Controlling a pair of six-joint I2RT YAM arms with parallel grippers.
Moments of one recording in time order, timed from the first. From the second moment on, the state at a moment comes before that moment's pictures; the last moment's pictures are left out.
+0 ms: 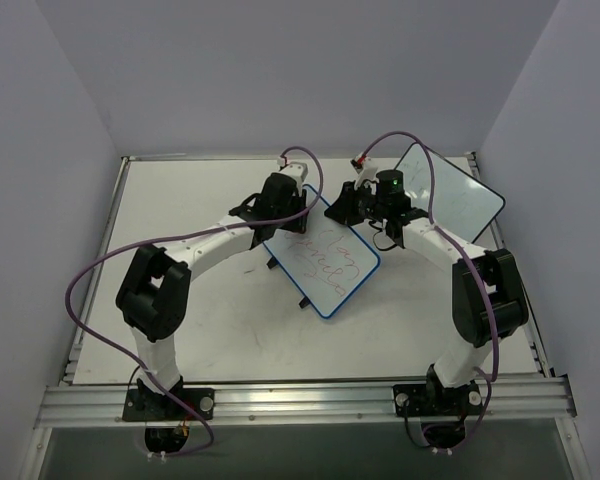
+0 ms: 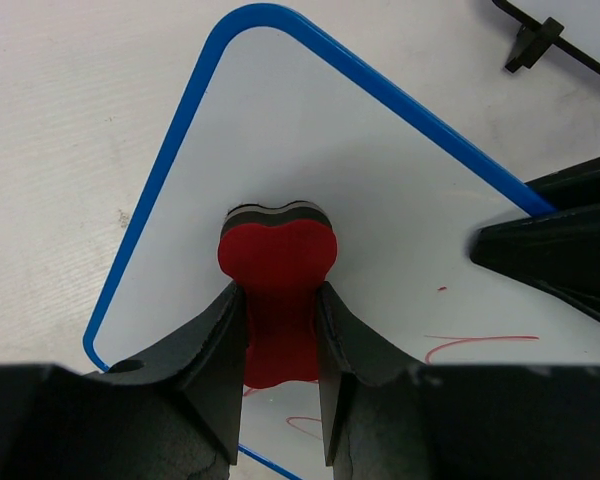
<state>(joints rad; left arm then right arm) -0.65 1.88 1.43 -0.16 -0.11 -0.33 0.31 1.71 1.10 0.13 -0.51 0.25</state>
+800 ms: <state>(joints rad) -0.55 1.90 1.38 -0.15 -0.20 -0.38 0.32 1.71 1.10 0.14 -0.52 0.25</state>
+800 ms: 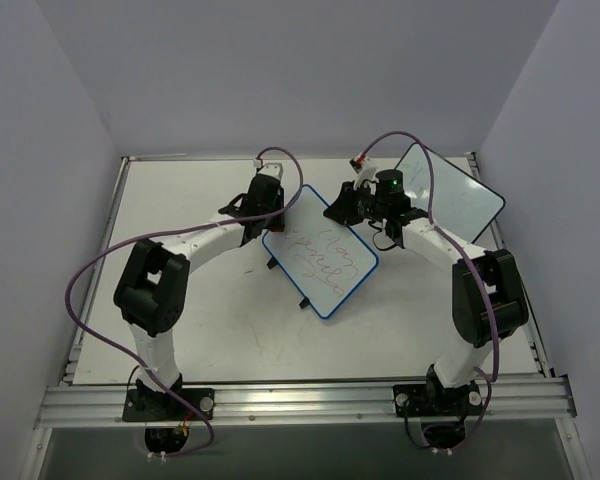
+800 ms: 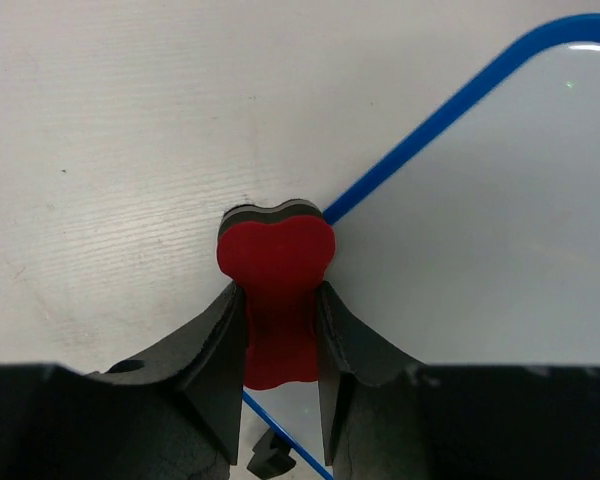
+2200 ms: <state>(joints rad) -0.78 1.81 1.28 -0.07 -0.20 -0.38 0.32 1.71 1.10 0.12 -0.47 0.23</state>
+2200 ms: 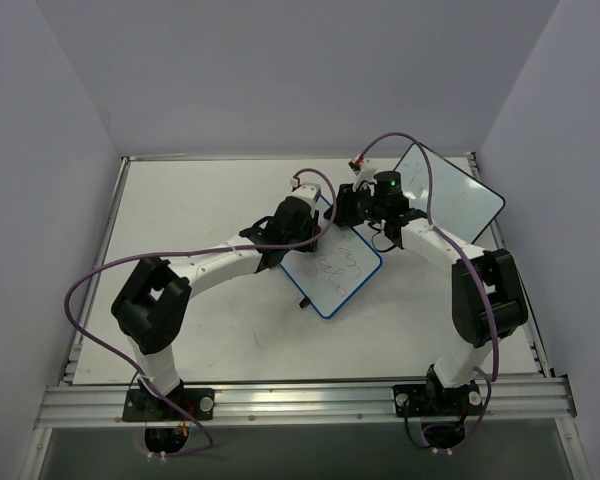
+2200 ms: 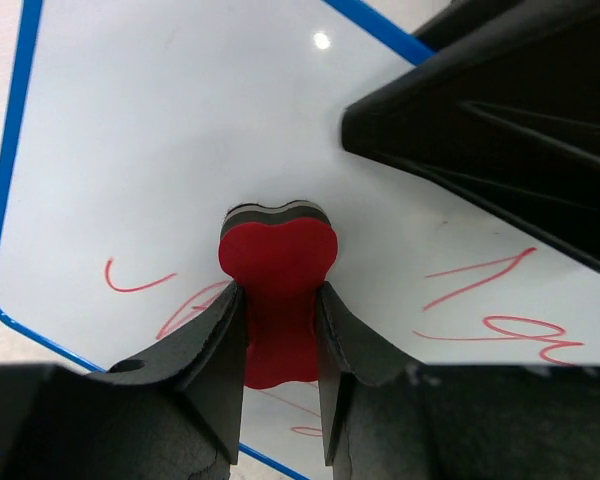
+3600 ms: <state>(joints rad) -0.70 1.87 1.43 -0.12 0.00 -0.35 0.28 1.67 1.06 0.17 -0.41 0.35</state>
